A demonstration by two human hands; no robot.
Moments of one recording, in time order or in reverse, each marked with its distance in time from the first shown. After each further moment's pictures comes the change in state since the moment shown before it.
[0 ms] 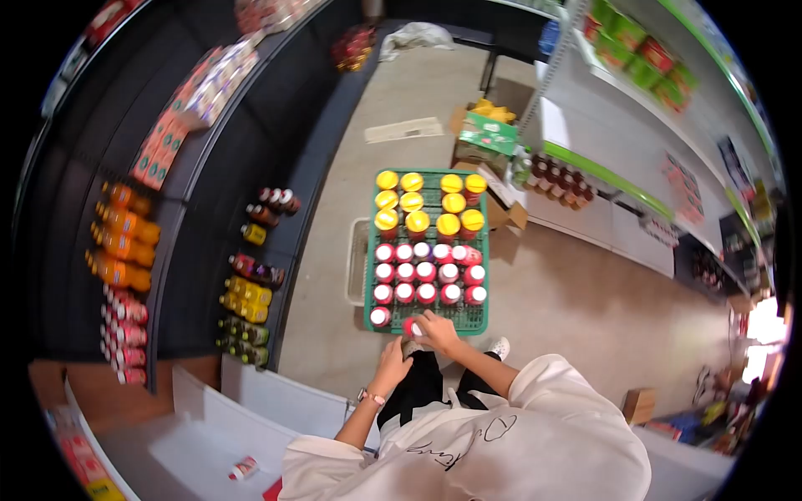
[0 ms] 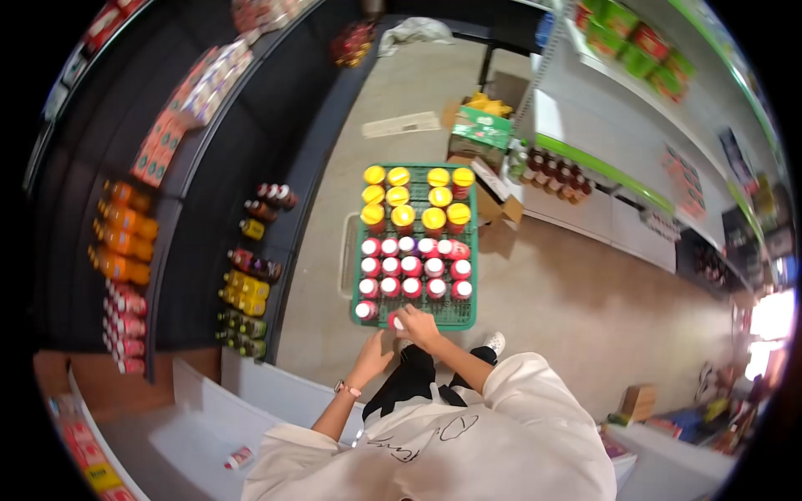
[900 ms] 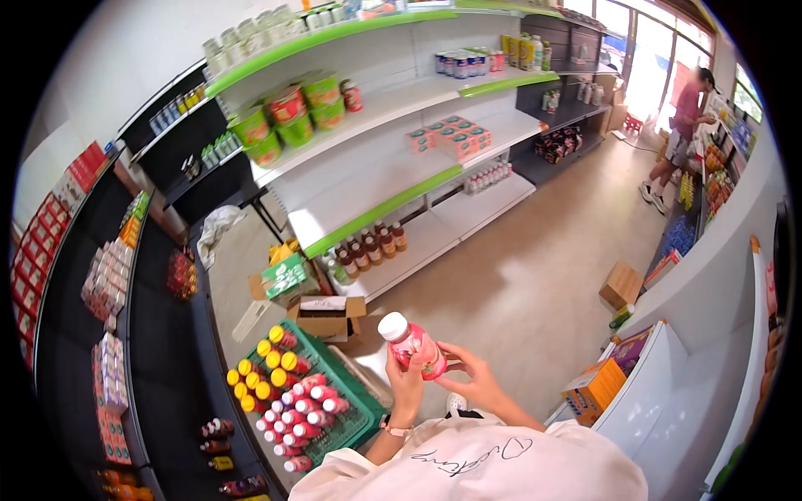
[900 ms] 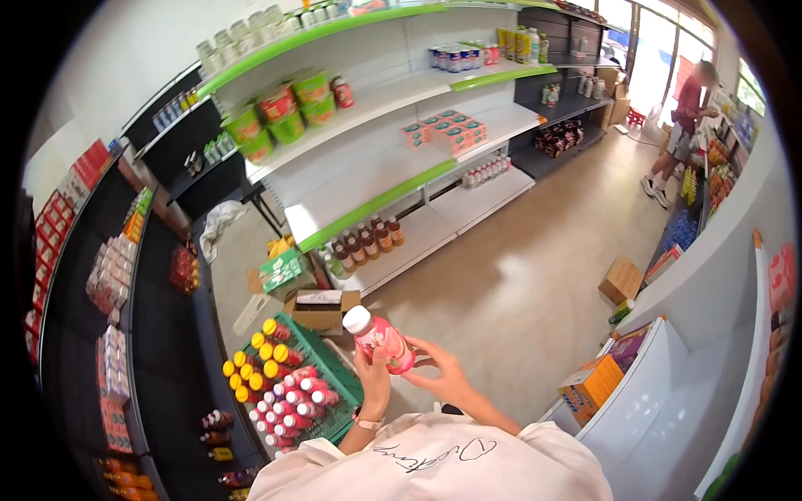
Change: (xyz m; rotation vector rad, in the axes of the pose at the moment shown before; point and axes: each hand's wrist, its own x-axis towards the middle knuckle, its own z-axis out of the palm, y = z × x) left_hand -0.054 0.490 0.206 -0.957 -0.363 0.642; right_hand -0.408 0.031 -0.332 0.740 1.122 0.244
